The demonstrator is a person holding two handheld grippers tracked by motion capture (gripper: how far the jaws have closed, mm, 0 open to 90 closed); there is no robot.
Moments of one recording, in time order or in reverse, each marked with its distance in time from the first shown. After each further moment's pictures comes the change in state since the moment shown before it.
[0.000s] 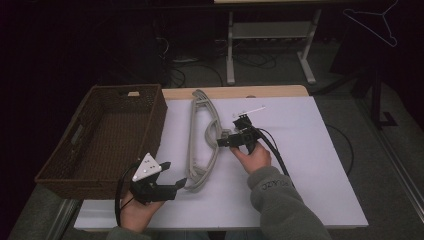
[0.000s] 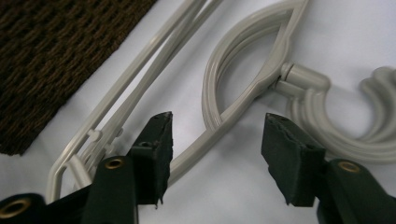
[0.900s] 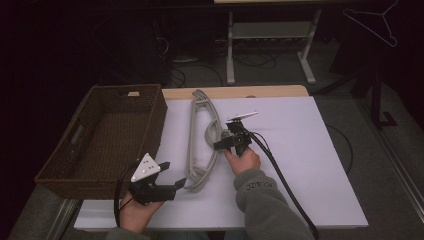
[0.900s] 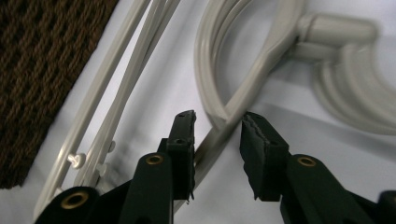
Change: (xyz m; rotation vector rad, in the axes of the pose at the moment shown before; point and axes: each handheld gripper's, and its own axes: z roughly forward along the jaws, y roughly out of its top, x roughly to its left) left arm 0.000 0.000 -0.003 -0.005 0.001 -0.001; right arm 0.005 -0.004 0.032 0.071 -0.010 0.189
